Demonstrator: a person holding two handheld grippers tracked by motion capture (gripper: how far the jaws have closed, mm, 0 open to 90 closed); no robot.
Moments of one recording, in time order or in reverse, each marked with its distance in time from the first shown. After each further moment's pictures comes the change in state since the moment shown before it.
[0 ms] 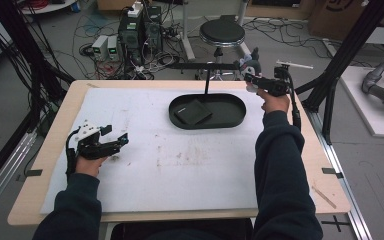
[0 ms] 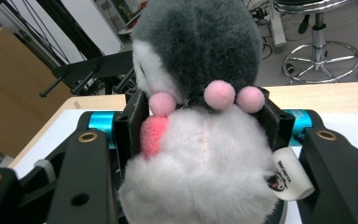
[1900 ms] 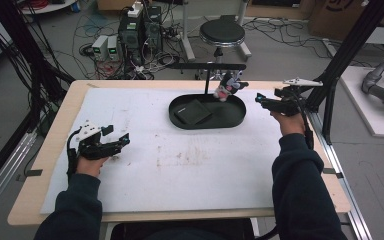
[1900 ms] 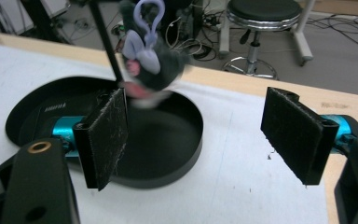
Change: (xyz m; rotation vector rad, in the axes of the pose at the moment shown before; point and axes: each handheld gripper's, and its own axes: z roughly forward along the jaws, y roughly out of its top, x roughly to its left) left arm -0.003 0.001 0.000 -0.007 -0.011 -0.004; right arm 0.001 -0.042 -0.054 0.039 -0.220 -0.320
